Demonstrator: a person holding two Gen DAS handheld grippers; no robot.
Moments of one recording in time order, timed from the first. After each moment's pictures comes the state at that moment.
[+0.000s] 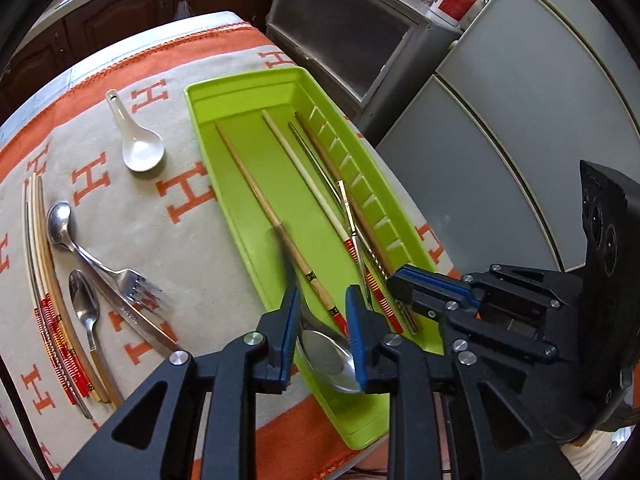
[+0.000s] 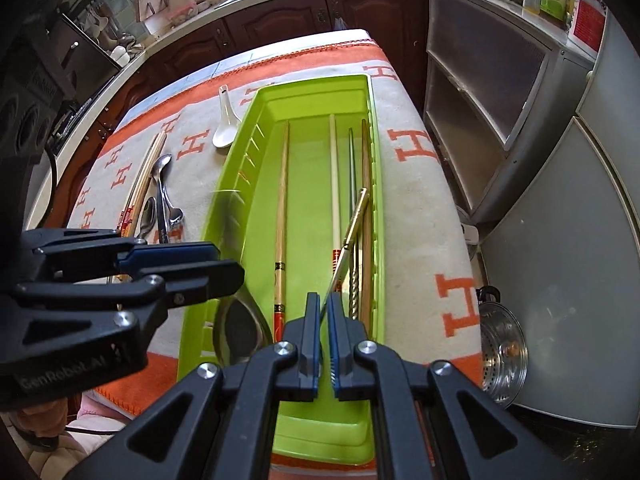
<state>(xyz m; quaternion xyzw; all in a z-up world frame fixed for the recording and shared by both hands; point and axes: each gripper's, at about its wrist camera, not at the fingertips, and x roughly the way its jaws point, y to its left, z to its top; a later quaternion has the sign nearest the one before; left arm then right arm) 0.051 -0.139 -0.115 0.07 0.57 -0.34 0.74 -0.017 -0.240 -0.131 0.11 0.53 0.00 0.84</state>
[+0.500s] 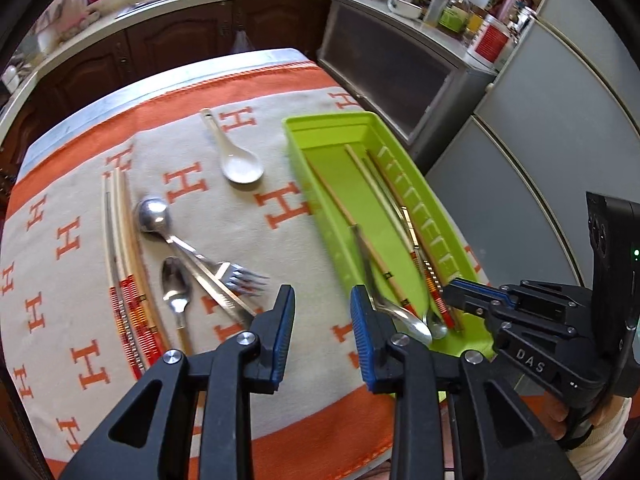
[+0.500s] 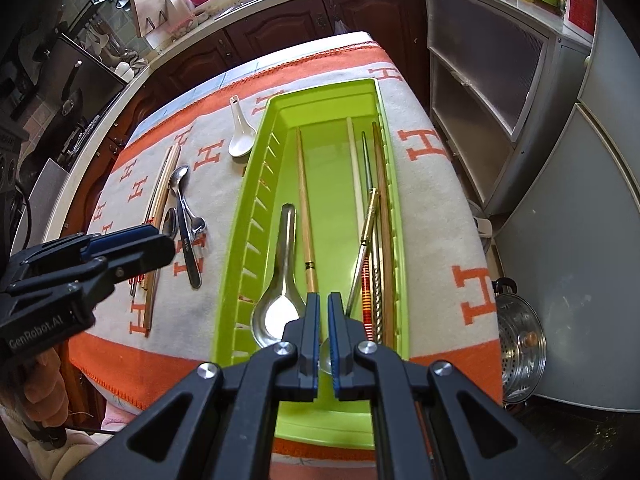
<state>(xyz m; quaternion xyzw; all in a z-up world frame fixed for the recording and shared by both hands) 0.044 -0.072 -0.085 0.06 0.52 -0.27 0.81 -0.021 -0.233 -0.122 0.15 0.53 0.01 0.84</state>
